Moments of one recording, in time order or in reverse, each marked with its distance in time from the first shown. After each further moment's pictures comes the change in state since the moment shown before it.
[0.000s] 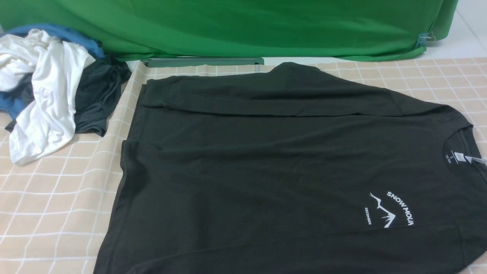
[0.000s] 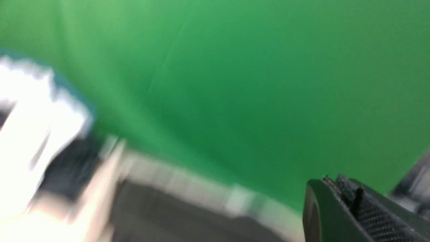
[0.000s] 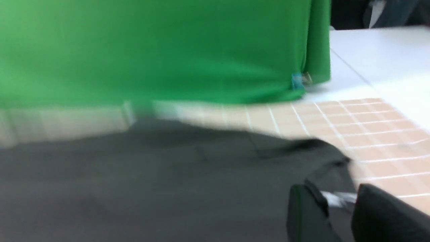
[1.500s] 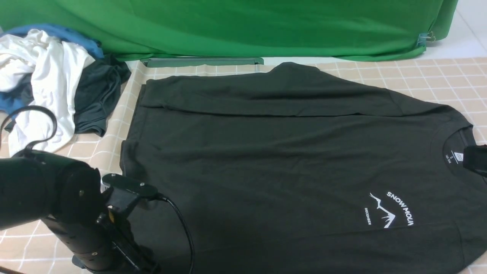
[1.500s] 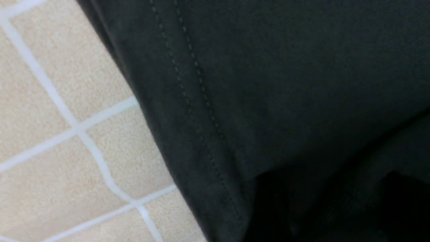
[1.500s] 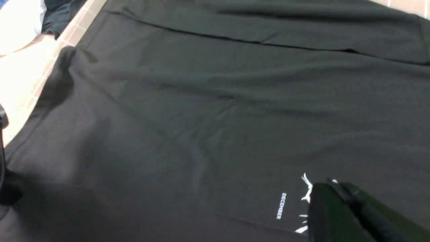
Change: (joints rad) right arm 0.091 0.765 -0.692 0.084 0.678 -0.268; left arm -0.329 1.188 -0.120 0.235 0.390 0.364
